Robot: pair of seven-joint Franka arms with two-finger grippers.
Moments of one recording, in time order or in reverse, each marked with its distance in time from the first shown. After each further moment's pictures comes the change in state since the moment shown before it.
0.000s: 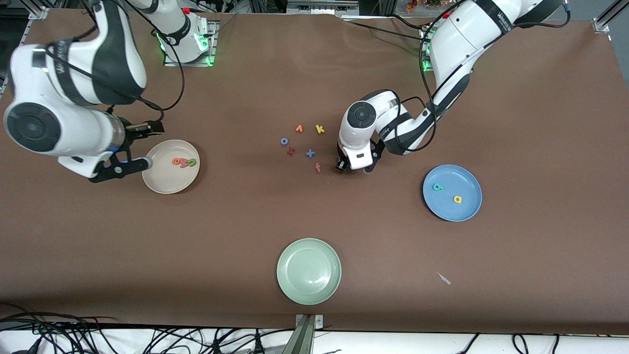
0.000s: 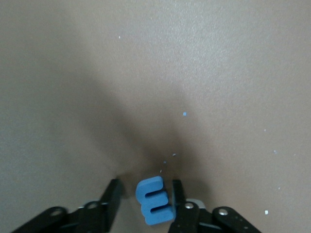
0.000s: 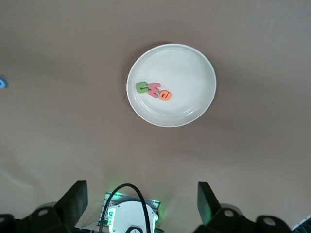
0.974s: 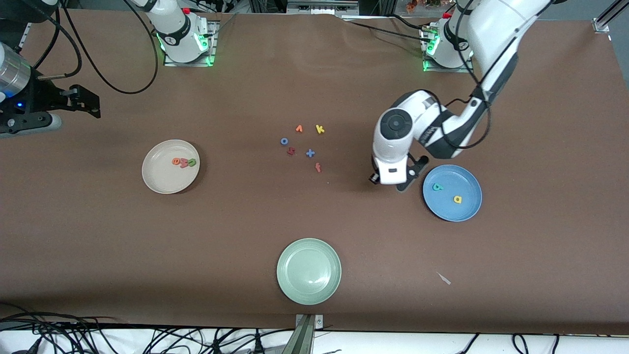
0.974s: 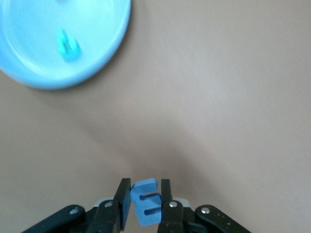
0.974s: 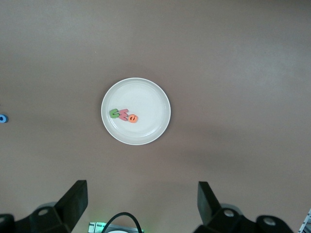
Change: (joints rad) left arm 0.167 -0.167 0.005 0.053 0.004 -0.312 0.500; right arm -0.400 -0.279 0.326 -0.121 -0.101 0.138 0.006
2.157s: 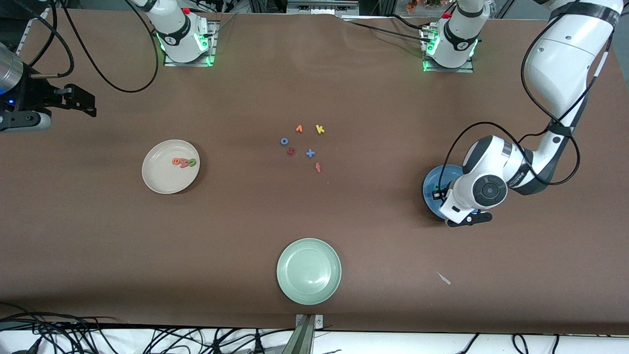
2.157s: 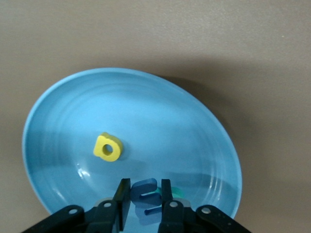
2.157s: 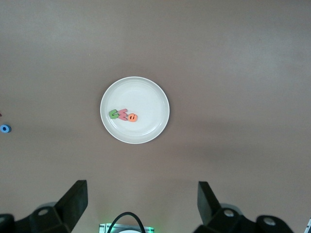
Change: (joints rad) left arm 0.282 0.177 0.018 0.135 0.000 -0.142 0.943; right arm -0.031 -0.009 0.019 -0.006 0.009 -0.008 0.072
